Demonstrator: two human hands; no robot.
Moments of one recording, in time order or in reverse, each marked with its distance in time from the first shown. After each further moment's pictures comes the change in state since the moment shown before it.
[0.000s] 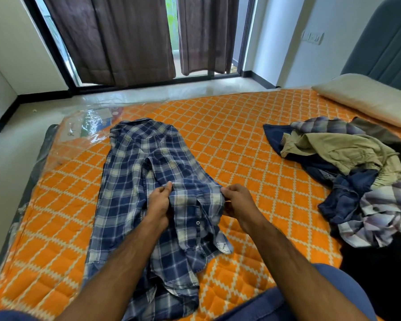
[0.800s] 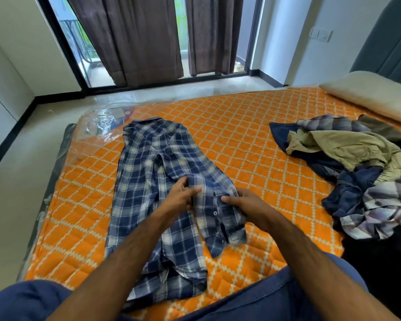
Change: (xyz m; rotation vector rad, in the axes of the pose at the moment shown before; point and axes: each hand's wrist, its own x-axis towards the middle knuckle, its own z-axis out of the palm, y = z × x) left_hand -0.057 0.017 0.002 0.297 -0.391 0.098; right_hand -0.032 -0.005 -0.017 -0.200 -0.336 -0.003
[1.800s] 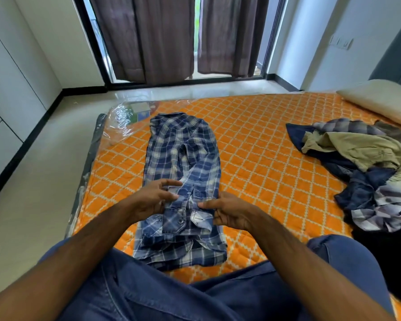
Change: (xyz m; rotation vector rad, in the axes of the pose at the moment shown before) left_hand -0.111 0.016 -0.110 0.098 0.002 -0.155; right_hand -0.022 0.001 0.116 0.160 -0.332 0.125
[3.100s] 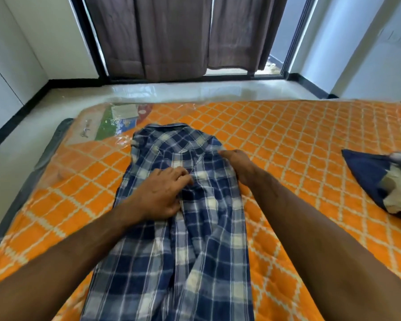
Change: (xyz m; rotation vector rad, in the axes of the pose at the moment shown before) left_hand 0.319 0.044 -0.094 1.582 0.252 0.792; right_hand 0.352 -0.171 -0.178 -0.185 0.545 -0.190
